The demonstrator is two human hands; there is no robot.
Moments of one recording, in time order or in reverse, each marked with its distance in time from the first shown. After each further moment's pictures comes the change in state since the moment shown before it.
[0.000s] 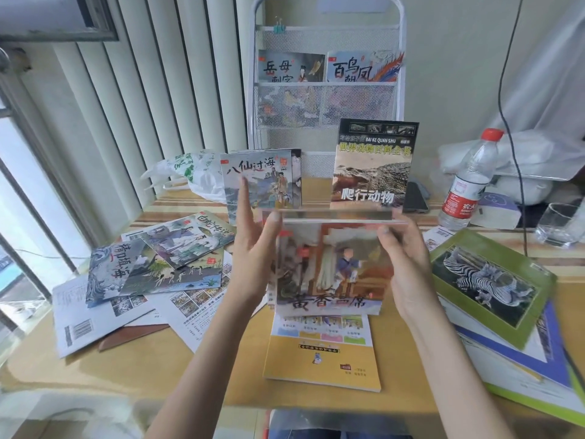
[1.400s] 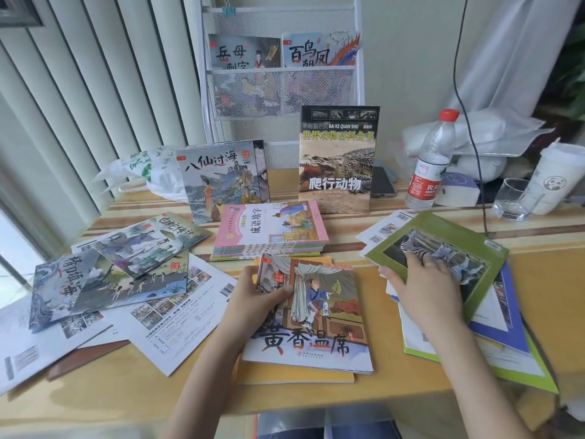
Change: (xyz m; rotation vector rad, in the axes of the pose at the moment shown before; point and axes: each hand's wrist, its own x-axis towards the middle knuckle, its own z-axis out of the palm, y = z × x) left_hand -0.037 -0.062 0.014 0.353 -0.184 -0.680; right_hand -0.012 0.034 -0.094 -1.808 0.052 0.201
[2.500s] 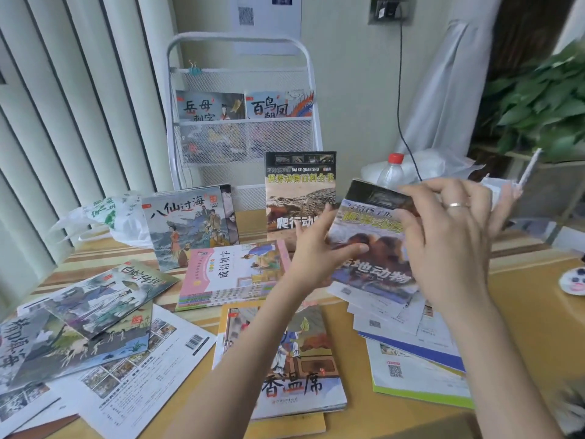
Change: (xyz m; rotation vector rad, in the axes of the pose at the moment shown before) left_hand 0.043 0.134 0.099 0.027 -0.254 0.721; right_hand 0.004 0.010 -0.145 0.283 0.889 -0.170
